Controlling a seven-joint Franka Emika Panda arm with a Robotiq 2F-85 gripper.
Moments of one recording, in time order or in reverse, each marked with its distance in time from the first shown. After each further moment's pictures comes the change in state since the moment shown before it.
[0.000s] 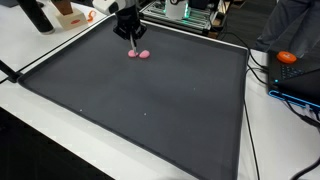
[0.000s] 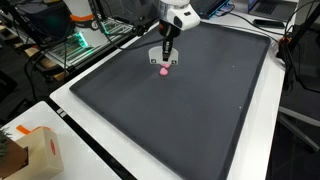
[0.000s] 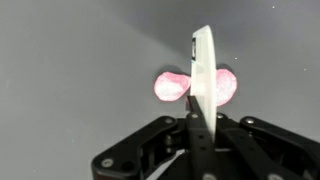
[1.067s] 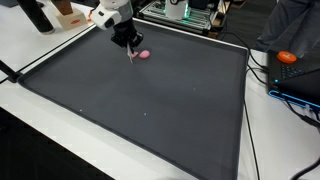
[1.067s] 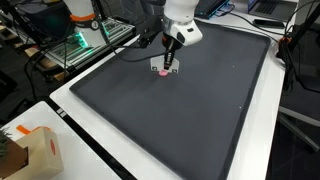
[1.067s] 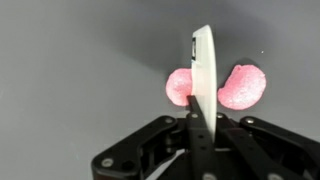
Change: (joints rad) arm 0.001 0.119 -0.016 0.087 -0.028 -0.014 0.053
